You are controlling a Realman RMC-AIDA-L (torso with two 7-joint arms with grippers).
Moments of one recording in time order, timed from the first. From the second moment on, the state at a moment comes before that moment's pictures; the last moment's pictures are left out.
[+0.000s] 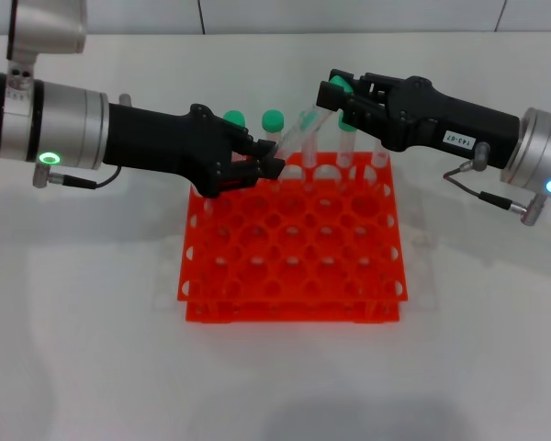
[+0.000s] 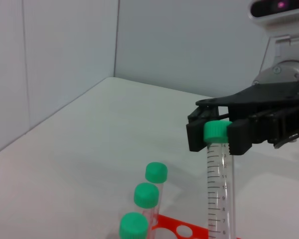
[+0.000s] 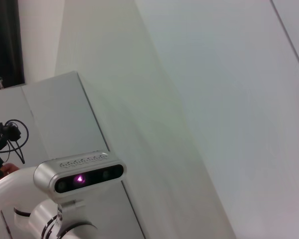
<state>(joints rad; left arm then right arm) -0.76 -2.01 0.87 0.60 2.03 1.52 -1.46 0.68 2.03 -1.31 -0.29 -1.02 -1.41 1.22</state>
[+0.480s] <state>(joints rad) -0.75 -2.02 0.88 0.68 2.04 1.55 -1.56 0.68 2.03 -1.31 -0.30 -1.02 -1.42 1.23</state>
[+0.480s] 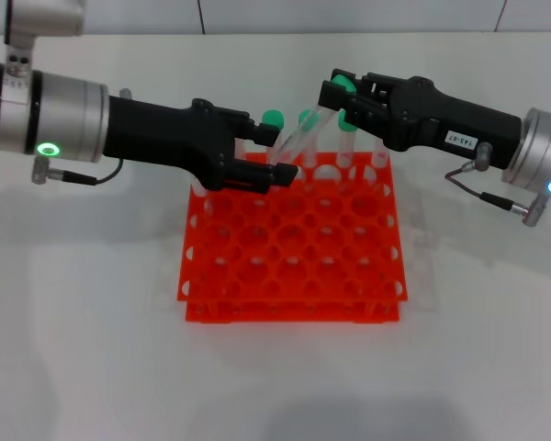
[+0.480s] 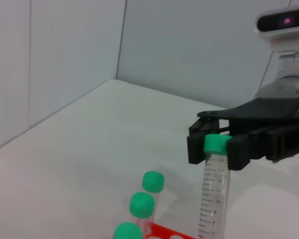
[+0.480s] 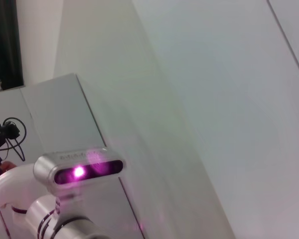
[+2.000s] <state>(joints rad) -0.09 -2.07 0.62 1.06 1.77 1.78 -1.38 0.74 2.01 -1.31 -0.62 -1.36 -1.33 1.42</state>
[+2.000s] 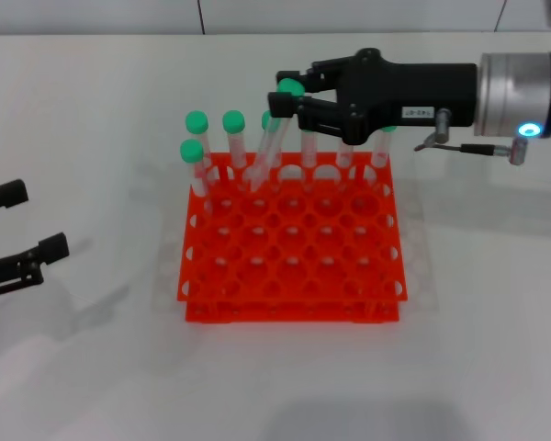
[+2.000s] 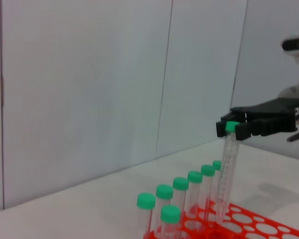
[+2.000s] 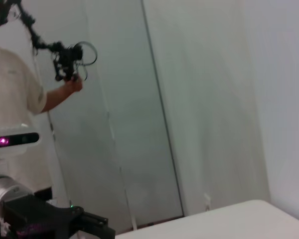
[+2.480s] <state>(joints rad) -0.10 -2.08 0.57 0.99 1.85 1.77 -1.32 0.86 2.02 -1.39 -0.62 -1.41 -1.22 1.44</state>
